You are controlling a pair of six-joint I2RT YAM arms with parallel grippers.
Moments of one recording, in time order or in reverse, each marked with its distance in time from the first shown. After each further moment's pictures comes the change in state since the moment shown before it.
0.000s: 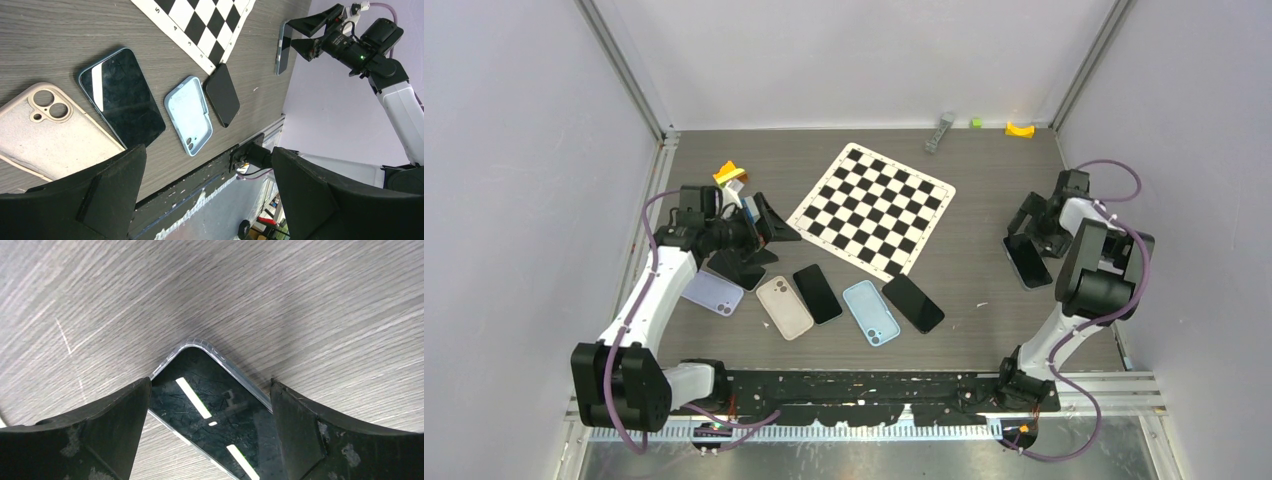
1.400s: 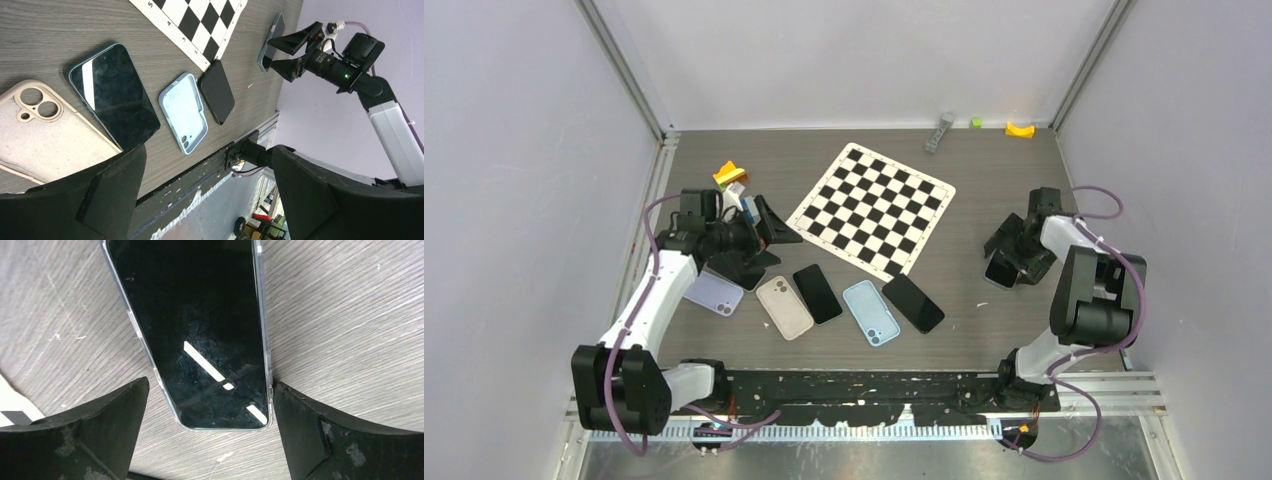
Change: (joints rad) left arm 0.000 -0.008 -0.034 0.037 0.030 -0.024; right arm 0.123 -0.211 -0.217 -0.109 0.028 0.250
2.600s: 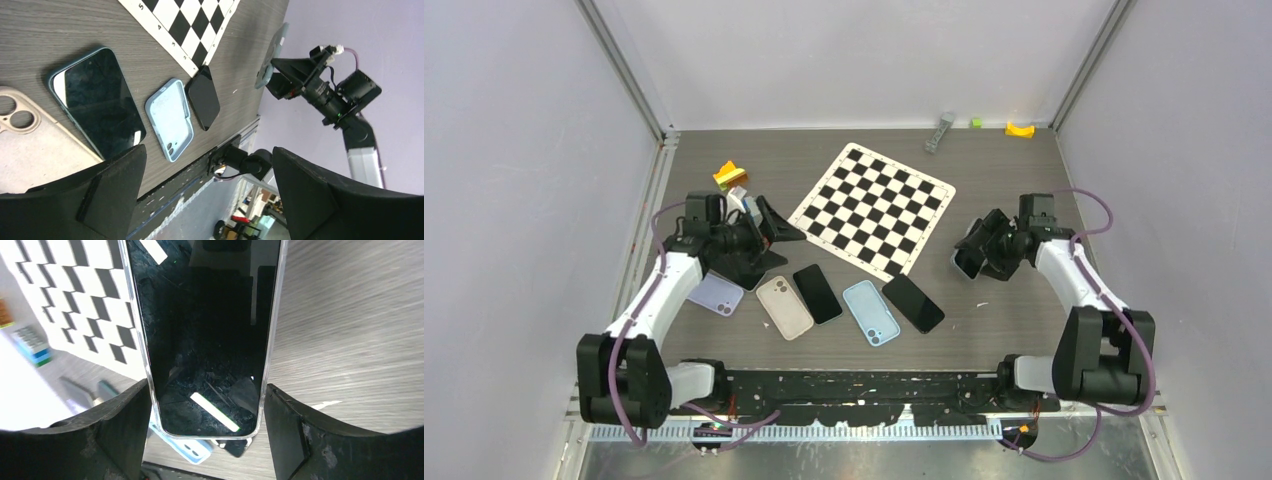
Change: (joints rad) left arm -0.005 0.005 -0.068 0.126 0.029 -0.104; right arm 0.143 -0.244 -0.079 -0.015 -0.239 0.130
